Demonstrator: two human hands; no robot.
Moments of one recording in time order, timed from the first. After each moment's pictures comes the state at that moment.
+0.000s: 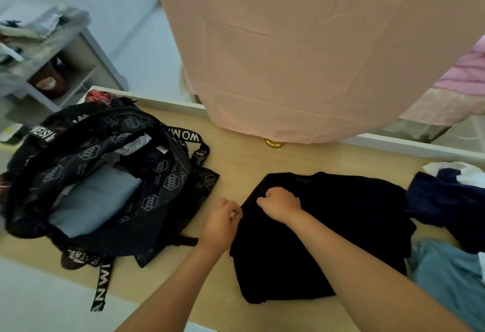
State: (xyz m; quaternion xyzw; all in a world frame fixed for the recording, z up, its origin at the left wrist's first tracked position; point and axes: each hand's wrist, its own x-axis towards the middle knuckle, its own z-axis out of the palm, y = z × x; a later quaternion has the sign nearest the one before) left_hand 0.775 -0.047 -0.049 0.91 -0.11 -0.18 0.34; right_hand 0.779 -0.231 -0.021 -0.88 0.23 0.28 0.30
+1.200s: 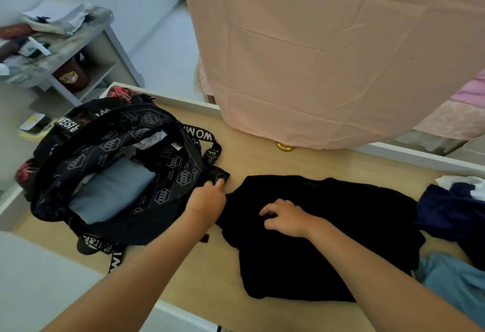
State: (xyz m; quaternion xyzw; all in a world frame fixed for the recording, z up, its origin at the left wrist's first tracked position) left_hand 0.825 -0.022 0.023 0.90 -0.30 -0.23 -0.23; right_hand 0.764 -0.243 -0.019 -0.87 0.02 0.40 0.28
